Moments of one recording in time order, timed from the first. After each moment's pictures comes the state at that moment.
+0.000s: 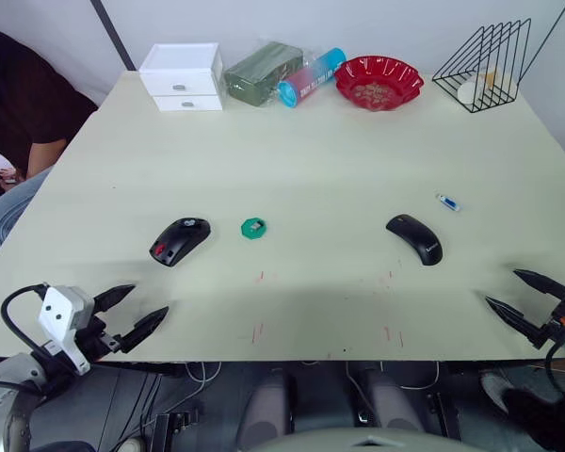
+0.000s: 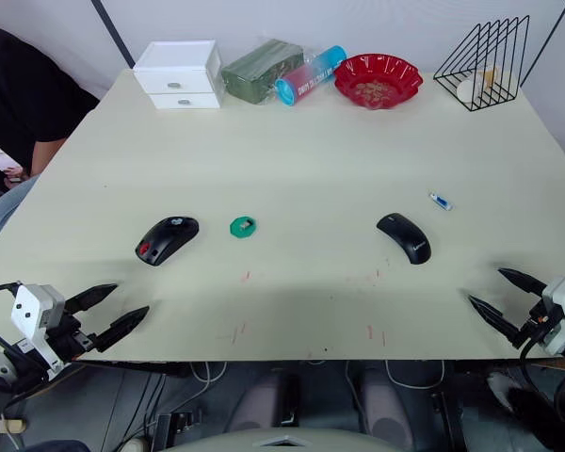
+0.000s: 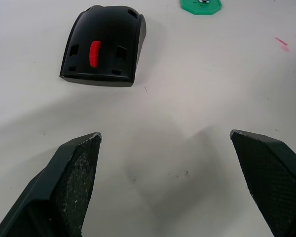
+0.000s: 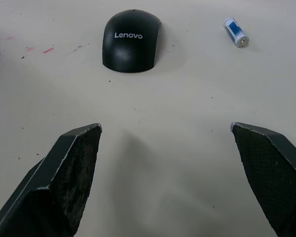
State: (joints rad) left arm 0.40 0.72 0.54 -0.03 -0.49 0.12 -1.00; right arm 0.25 -0.70 -0.41 0.16 0.52 -0.13 1.08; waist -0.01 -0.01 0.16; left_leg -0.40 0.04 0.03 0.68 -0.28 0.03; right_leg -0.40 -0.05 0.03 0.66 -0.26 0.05
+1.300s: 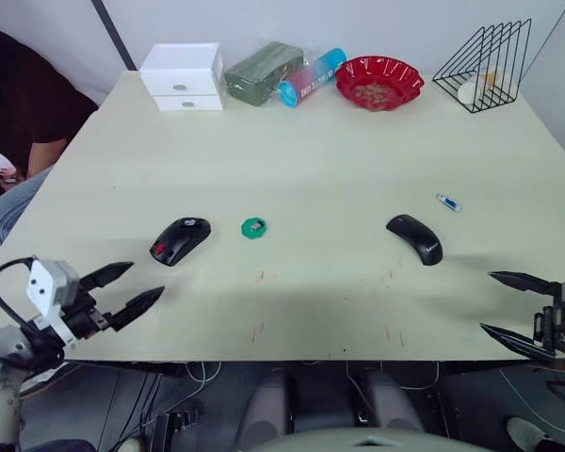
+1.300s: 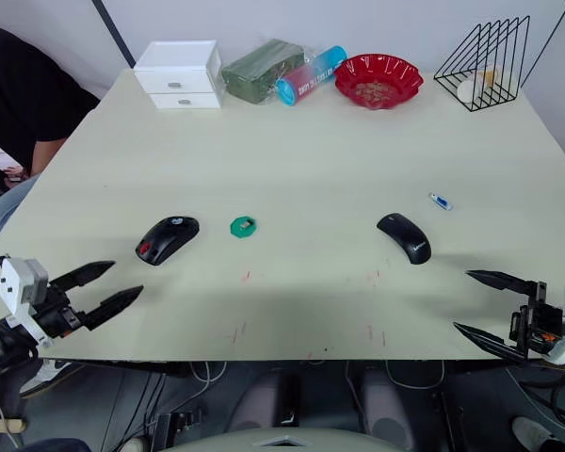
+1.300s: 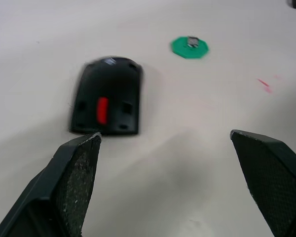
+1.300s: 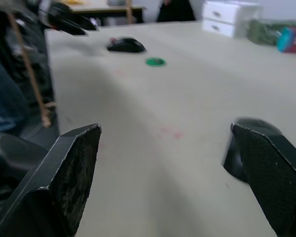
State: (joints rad) left arm 0.21 0.81 0.56 0.07 -0.55 0.17 -1.10; right arm 0.21 -0.69 -0.41 0.05 0.76 -0.16 1.57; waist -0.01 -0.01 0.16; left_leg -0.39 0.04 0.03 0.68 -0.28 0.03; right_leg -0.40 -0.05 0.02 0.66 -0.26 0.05
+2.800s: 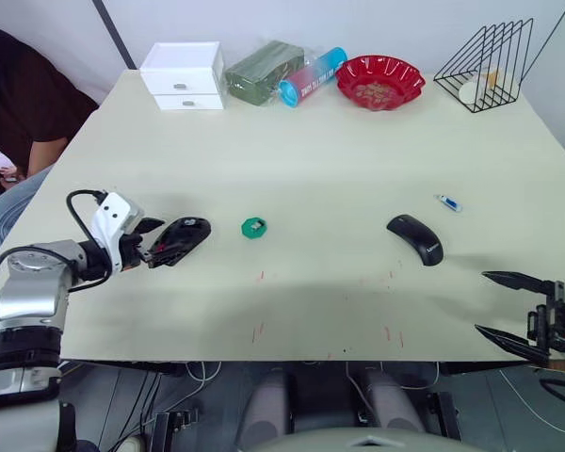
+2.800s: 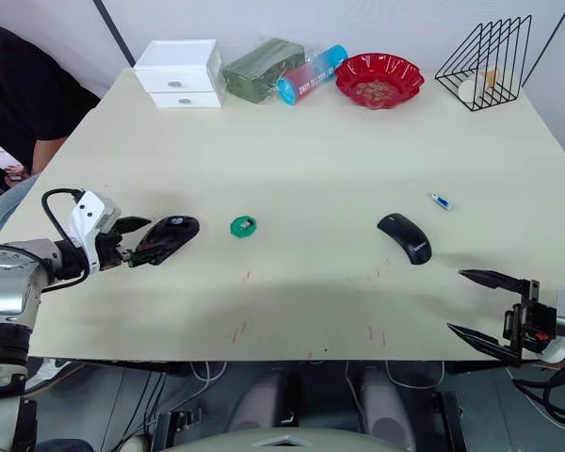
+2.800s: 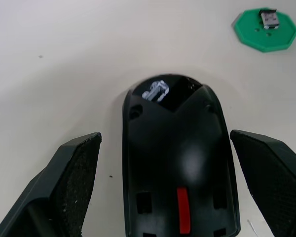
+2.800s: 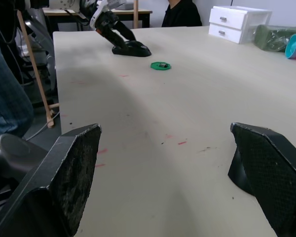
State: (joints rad) left arm -0.31 0.91 0.17 0.37 -0.26 0.30 -1.05; right arm 0.18 -0.65 -0.41 0.05 0.72 -0.18 1.56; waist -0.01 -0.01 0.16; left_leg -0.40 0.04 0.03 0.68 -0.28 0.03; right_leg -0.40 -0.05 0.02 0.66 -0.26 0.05
